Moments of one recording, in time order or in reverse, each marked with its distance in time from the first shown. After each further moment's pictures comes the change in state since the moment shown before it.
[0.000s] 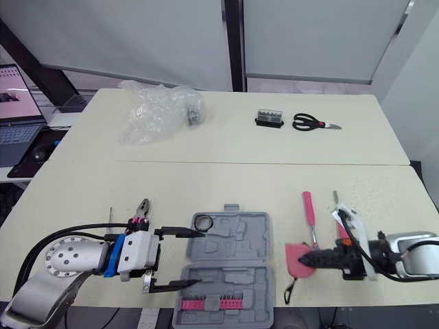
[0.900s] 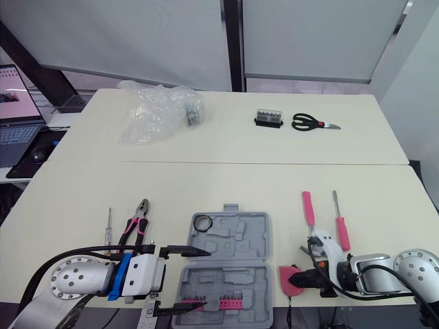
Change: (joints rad) left arm 0.095 -0.018 -0.044 -0.040 0.048 -0.056 0.046; right arm -0.048 0.285 0.272 0.022 -0.348 -0.076 -0.111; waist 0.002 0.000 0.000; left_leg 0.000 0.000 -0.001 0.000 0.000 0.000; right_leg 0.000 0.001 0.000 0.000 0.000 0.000
